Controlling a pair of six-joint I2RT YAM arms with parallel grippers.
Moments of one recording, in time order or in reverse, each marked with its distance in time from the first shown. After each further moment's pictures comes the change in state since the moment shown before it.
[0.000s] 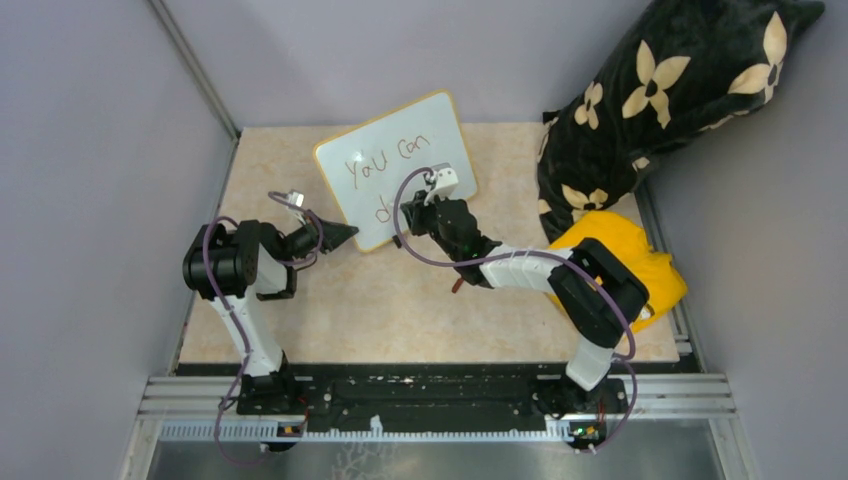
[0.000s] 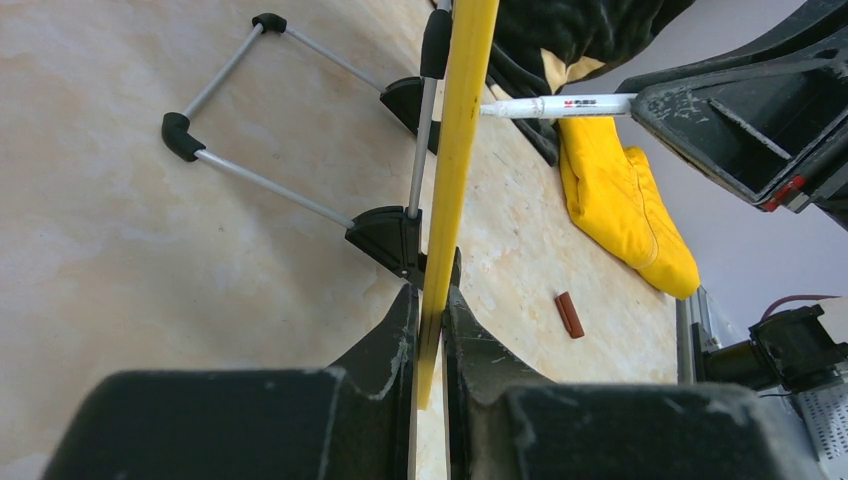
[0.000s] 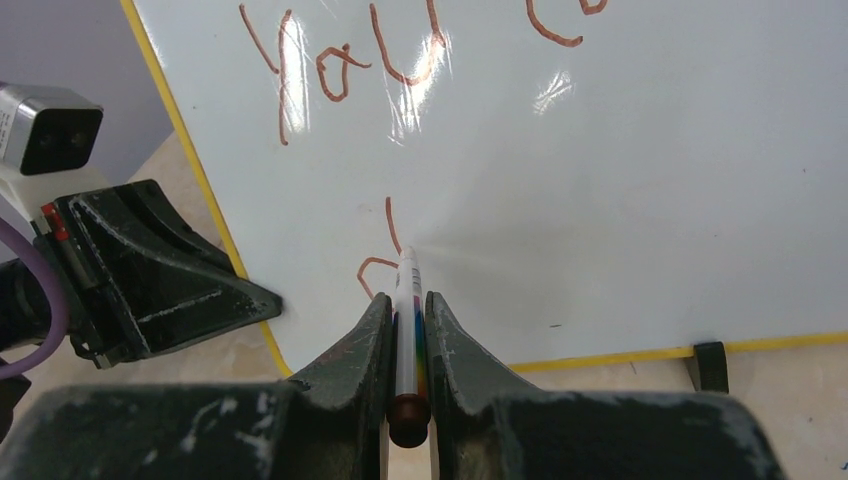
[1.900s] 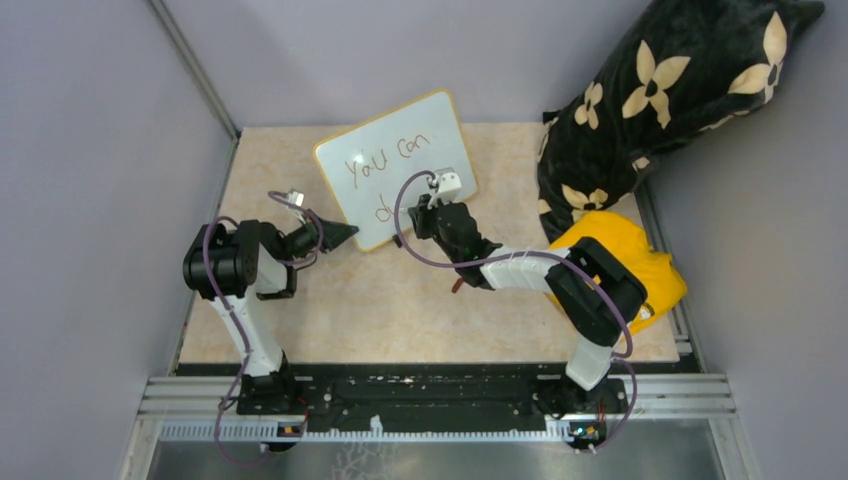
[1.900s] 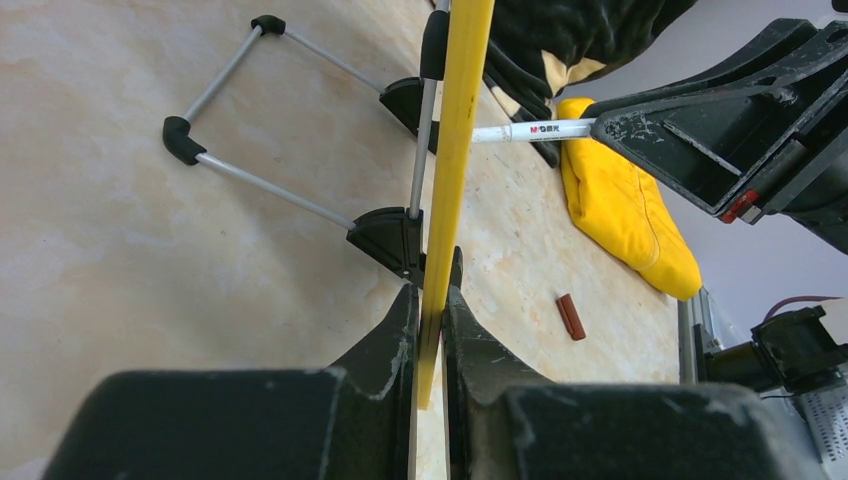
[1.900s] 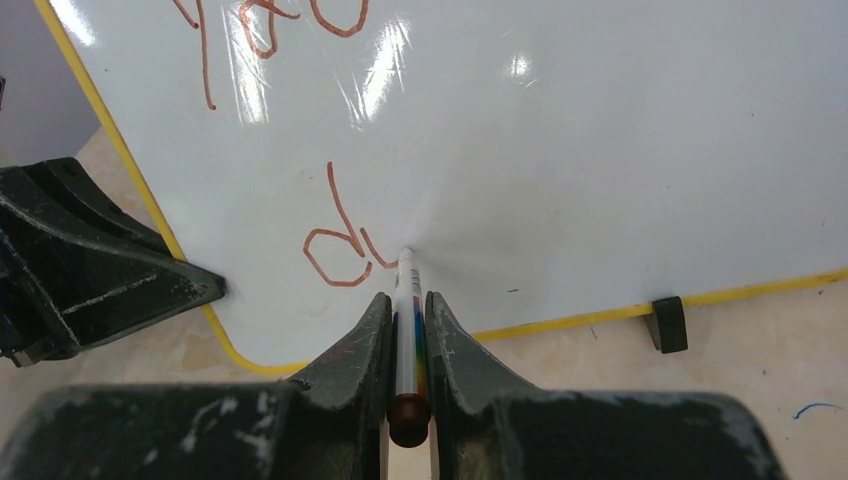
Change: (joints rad) left arm -0.001 0.000 0.004 0.000 -0.002 0.001; right arm -0.009 0.023 -0.022 -0.016 0.051 -0.004
